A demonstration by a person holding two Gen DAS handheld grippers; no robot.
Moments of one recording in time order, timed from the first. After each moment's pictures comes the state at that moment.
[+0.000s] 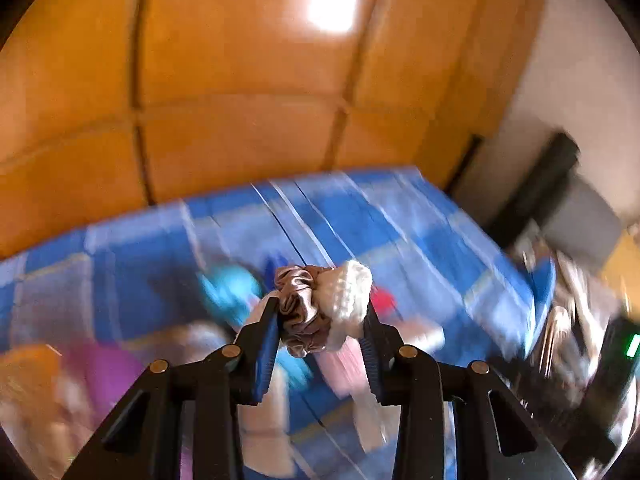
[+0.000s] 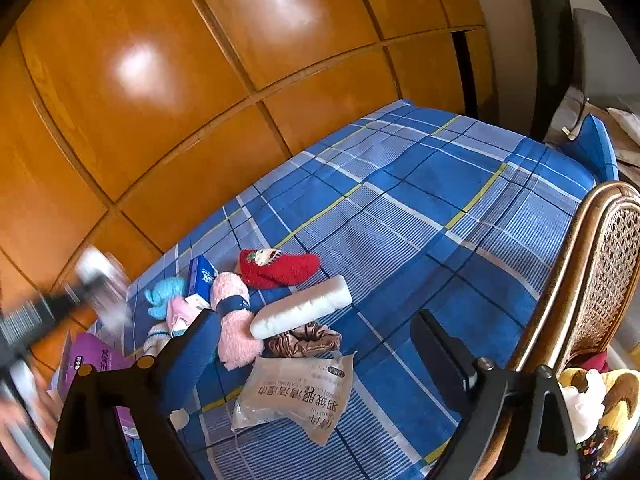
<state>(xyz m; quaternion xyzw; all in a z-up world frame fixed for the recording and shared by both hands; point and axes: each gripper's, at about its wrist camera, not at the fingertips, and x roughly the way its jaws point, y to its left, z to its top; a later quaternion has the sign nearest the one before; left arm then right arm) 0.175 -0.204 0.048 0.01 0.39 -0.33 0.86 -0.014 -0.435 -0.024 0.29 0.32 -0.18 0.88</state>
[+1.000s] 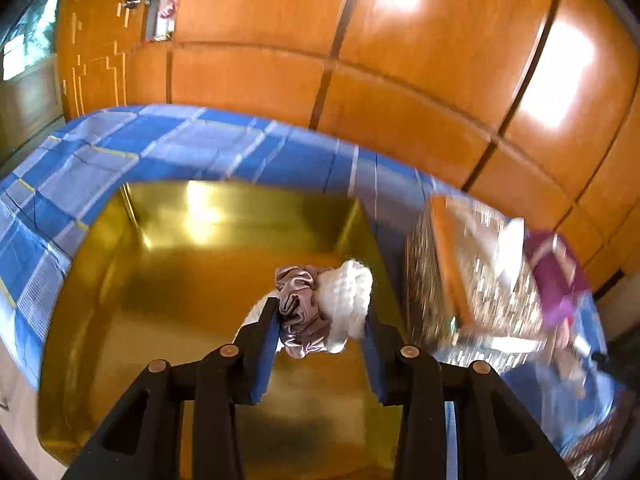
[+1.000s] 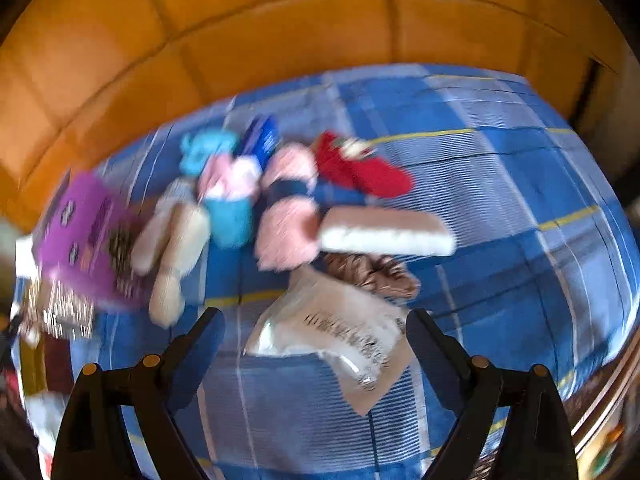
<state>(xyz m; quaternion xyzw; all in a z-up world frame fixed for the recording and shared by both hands) 0.061 0.155 -0.040 -0.13 0.40 0.00 0.91 0.053 -0.376 -0.049 0.11 0.52 -0.01 0.85</state>
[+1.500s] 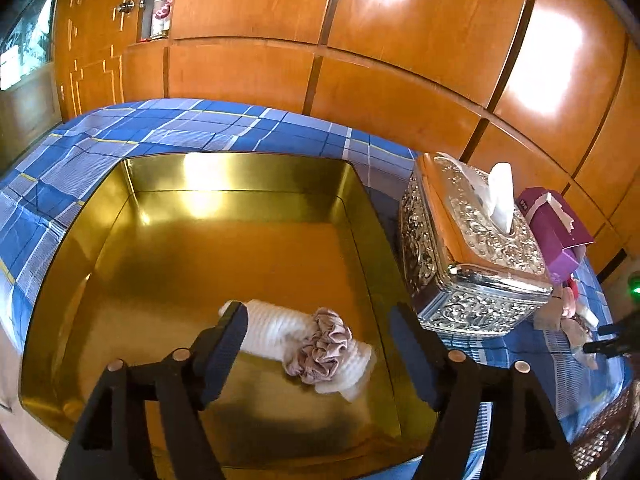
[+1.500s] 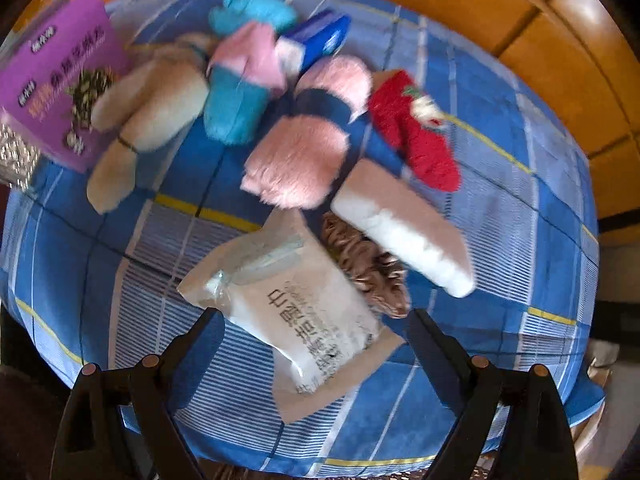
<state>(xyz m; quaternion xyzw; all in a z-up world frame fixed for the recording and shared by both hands) 0.031 0.140 -0.053 -0.12 0.40 0.00 0.91 0.089 -0.353 -0.088 -0.12 0.65 0.07 0.75</state>
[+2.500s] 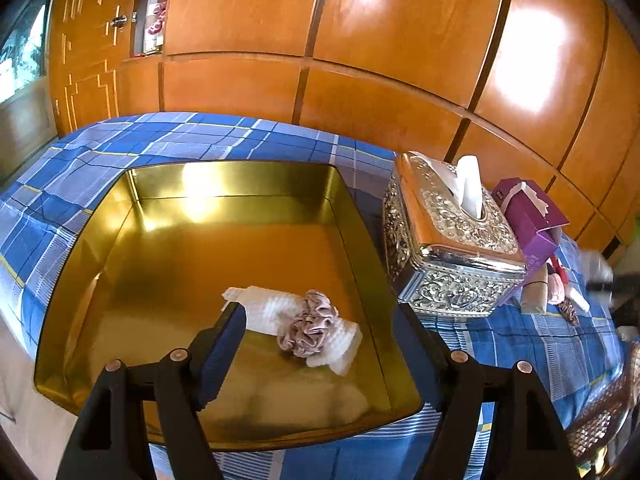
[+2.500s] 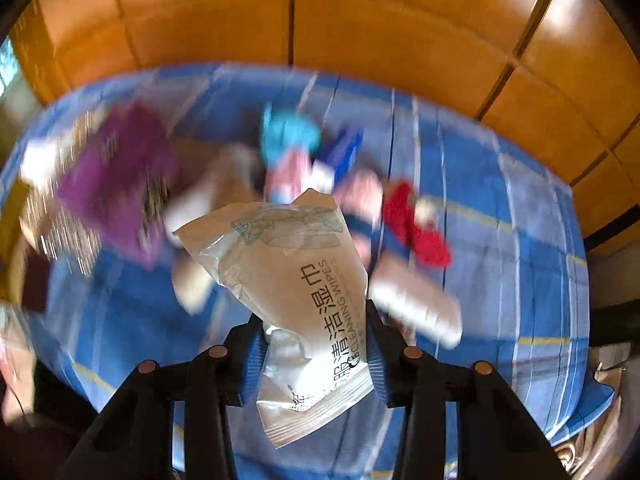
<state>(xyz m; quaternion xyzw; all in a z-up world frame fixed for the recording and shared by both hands) 0.005 0.136 -0.041 -0.10 0.38 -0.02 0.92 0.066 -0.301 0.004 -0.06 0.54 0.05 0.84</state>
